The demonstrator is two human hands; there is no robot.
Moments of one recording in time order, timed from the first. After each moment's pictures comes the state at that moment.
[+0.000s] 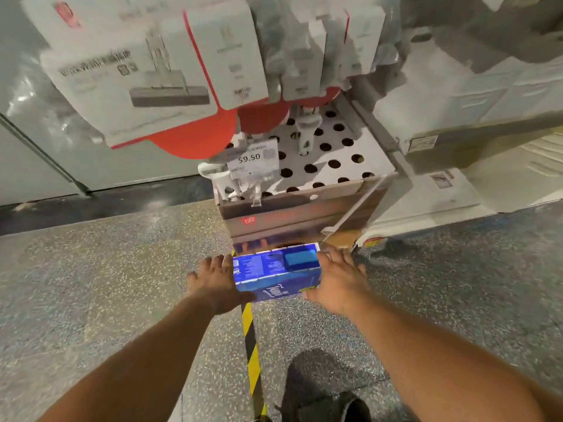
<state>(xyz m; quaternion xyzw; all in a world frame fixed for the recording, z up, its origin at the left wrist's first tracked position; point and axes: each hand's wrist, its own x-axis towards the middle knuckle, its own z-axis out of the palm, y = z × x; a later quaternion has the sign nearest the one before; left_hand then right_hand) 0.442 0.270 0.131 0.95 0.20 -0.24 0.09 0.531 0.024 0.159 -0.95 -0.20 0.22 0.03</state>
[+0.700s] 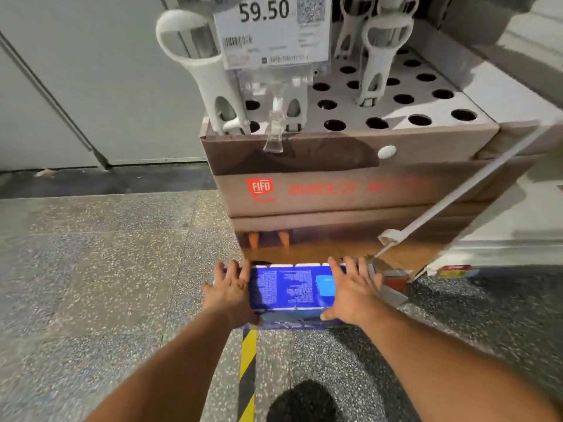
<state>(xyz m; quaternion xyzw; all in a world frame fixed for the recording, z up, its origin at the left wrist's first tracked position) 0.516 0.295 -0.167 0.94 0.27 -0.22 0.05 0.655 0.075 -0.157 -0.94 -0.28 0.20 -0.03</state>
